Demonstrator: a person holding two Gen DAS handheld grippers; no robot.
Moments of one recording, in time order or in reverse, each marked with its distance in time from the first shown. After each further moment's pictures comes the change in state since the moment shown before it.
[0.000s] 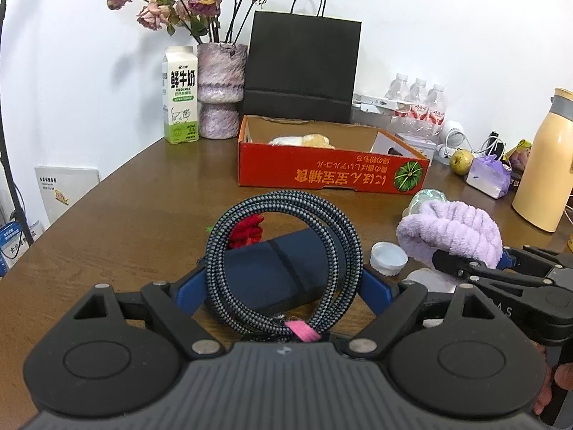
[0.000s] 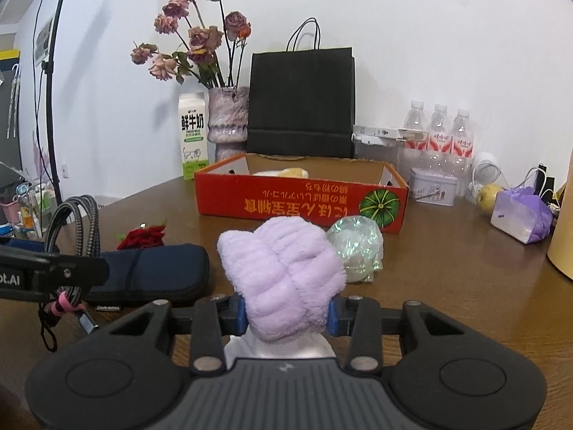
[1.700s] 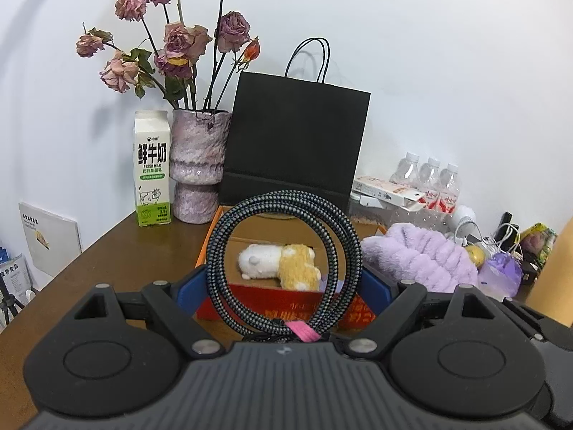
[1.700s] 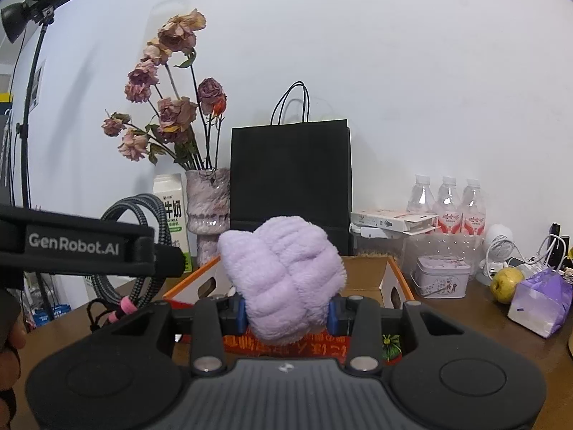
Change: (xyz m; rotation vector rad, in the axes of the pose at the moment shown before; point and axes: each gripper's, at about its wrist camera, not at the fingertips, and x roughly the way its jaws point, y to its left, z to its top) left arm 0.082 -0.037 0.136 -0.075 -0.140 0.004; right arm 0.077 -0.019 0.110 0.030 -0.195 -0.018
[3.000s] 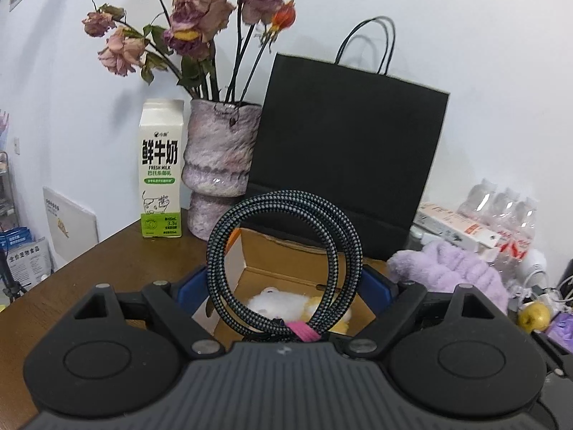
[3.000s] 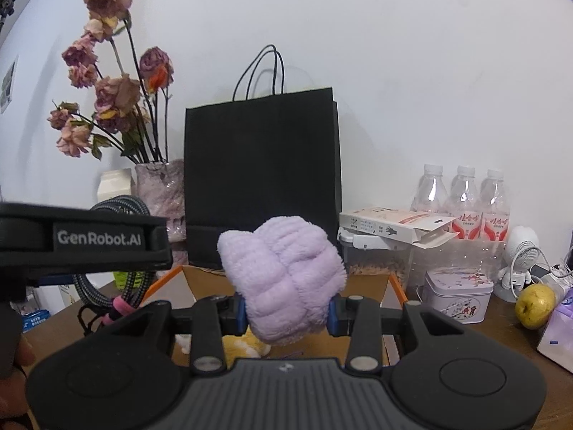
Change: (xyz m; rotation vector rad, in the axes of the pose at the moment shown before) left arm 0.129 -0.012 0.036 -0.104 0.005 0.188; right arm 0.135 -0.036 0.026 0.018 0.060 -0.041
